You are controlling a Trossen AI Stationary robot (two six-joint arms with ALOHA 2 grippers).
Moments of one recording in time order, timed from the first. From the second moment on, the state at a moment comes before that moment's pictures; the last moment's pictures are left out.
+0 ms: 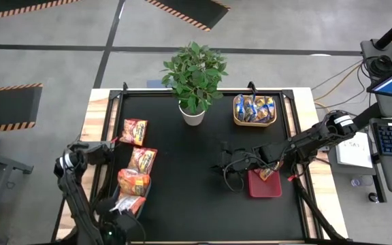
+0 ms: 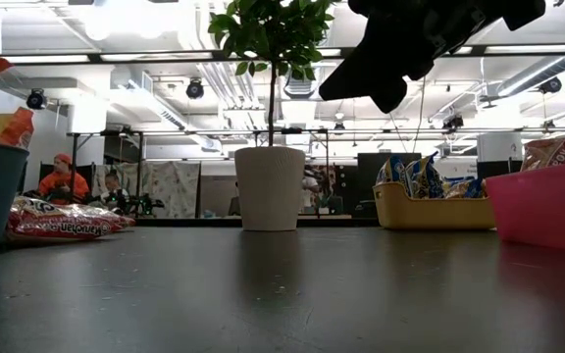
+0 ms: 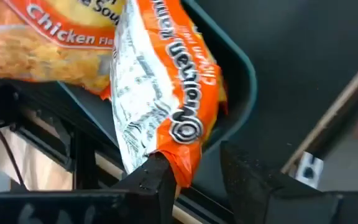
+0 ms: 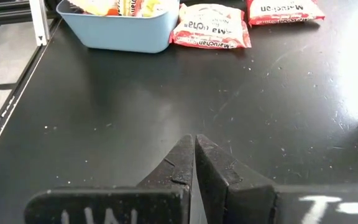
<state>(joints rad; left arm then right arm) -1.11 1.96 1.71 -1.57 -0.08 -1.57 0.28 1.51 0.85 0.13 0.20 0.25</state>
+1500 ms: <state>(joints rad) -1.06 1.86 1.66 -1.56 -0.34 -1.46 0.30 1.51 0.85 0.12 0.20 0.26</state>
